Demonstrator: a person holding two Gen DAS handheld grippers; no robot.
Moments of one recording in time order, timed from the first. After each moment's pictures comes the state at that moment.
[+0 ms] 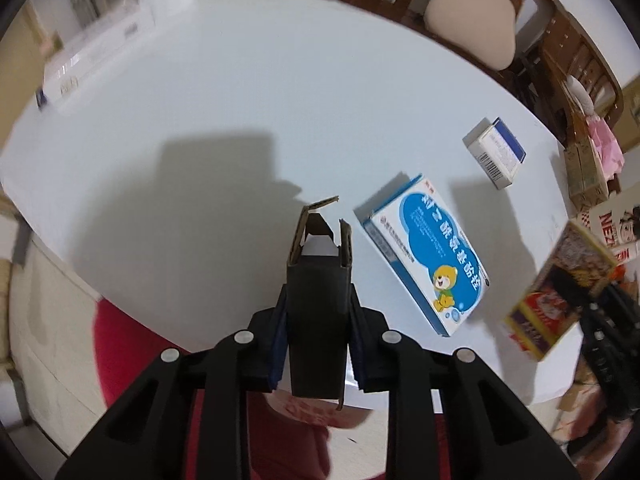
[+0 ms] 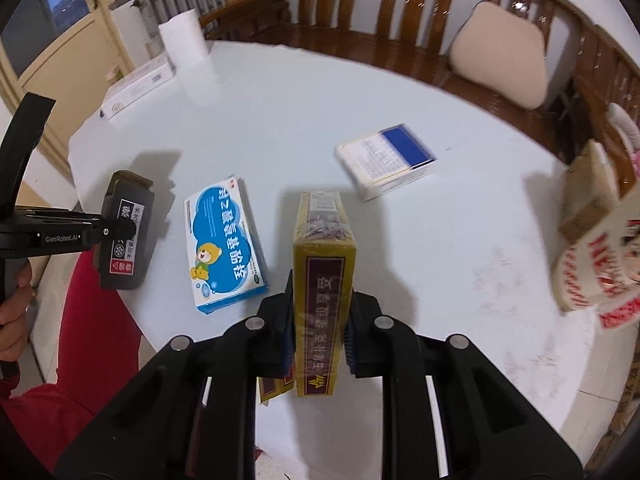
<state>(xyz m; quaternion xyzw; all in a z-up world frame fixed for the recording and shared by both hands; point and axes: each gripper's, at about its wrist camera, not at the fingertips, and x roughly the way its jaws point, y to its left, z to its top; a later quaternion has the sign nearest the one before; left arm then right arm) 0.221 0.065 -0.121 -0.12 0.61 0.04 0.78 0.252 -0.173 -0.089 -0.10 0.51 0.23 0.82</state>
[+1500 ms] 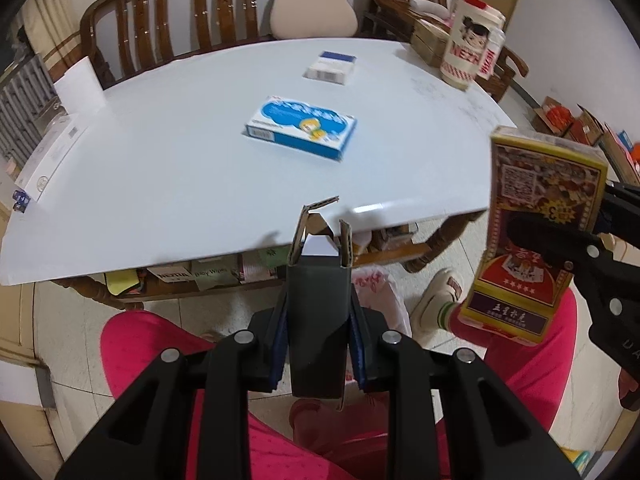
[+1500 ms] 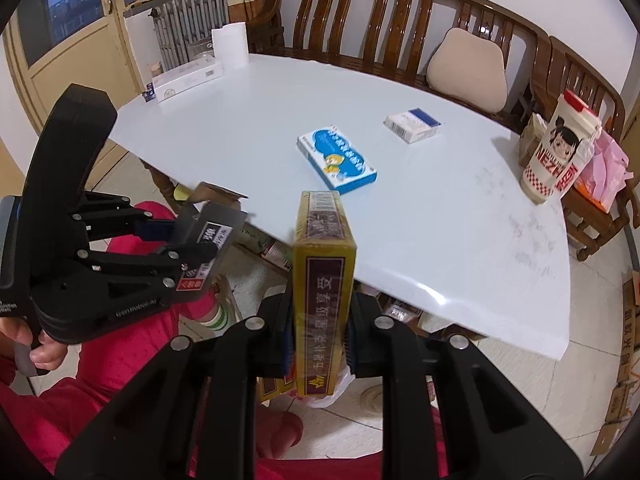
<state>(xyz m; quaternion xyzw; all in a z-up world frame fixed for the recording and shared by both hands) 0.046 0.017 -0.106 0.06 0.52 -0.15 0.84 0.032 -0.118 -0.058 -0.10 0.46 0.18 0.86</state>
